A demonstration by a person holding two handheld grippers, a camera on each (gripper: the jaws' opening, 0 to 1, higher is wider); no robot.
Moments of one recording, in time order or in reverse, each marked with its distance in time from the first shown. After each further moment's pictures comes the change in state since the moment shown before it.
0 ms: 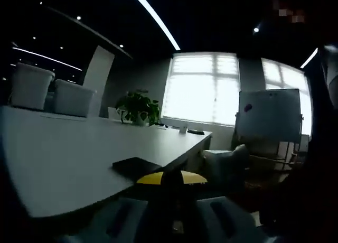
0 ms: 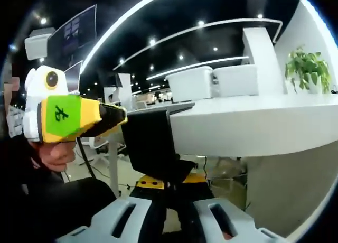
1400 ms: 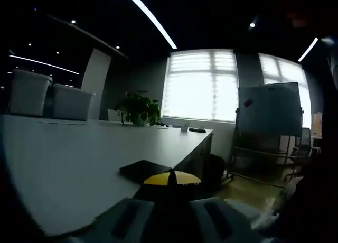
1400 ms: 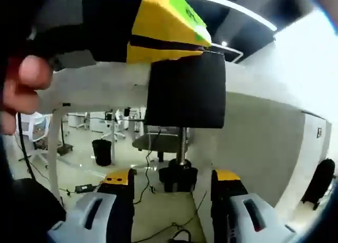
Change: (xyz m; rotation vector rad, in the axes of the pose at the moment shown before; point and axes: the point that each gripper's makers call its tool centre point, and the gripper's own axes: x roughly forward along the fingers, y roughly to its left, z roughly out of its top) left arm 0.002 0.012 0.003 0.043 0.002 -0.012; right arm 0.012 -0.020 -0.037 -0.123 -0.083 -0.595
